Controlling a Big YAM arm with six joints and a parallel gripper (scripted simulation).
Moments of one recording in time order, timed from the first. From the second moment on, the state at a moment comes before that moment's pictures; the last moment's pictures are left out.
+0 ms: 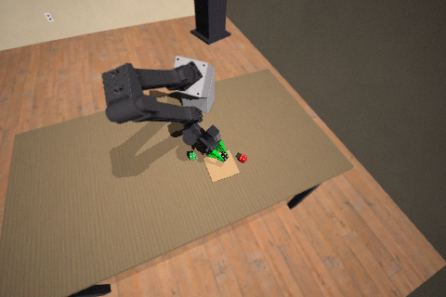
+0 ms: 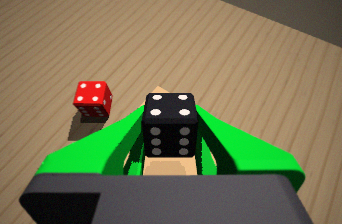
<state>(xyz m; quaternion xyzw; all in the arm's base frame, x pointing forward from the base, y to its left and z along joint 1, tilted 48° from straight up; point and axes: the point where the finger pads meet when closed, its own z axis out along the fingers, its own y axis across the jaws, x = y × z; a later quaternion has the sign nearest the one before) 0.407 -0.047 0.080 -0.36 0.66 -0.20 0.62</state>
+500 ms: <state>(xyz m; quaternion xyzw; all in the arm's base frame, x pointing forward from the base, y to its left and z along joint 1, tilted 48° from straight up) 0.429 -0.072 0.050 -0.36 0.67 -0.20 0.62</state>
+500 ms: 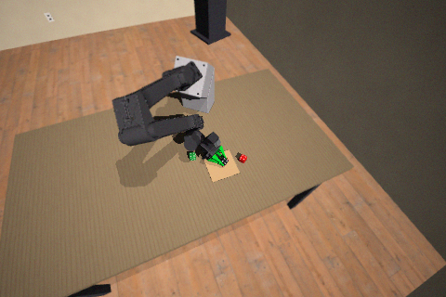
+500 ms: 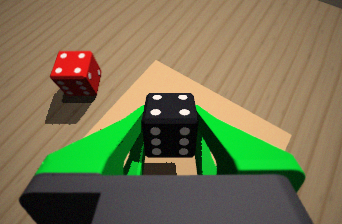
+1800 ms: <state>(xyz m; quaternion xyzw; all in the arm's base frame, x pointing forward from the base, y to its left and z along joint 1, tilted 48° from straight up) 0.432 -0.076 0.044 -0.36 0.67 -0.20 0.62</state>
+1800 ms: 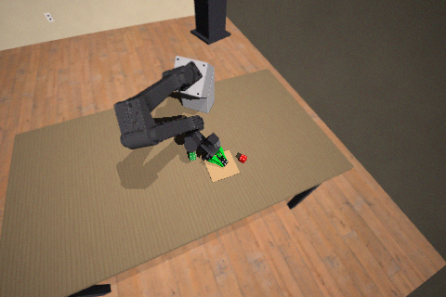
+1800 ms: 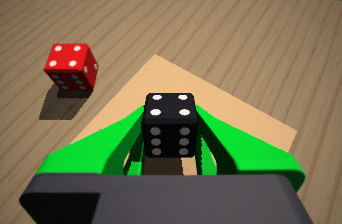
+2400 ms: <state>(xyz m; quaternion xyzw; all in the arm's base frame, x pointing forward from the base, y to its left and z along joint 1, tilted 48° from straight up) 0.434 -0.078 0.043 -0.36 0.66 -0.20 0.62</state>
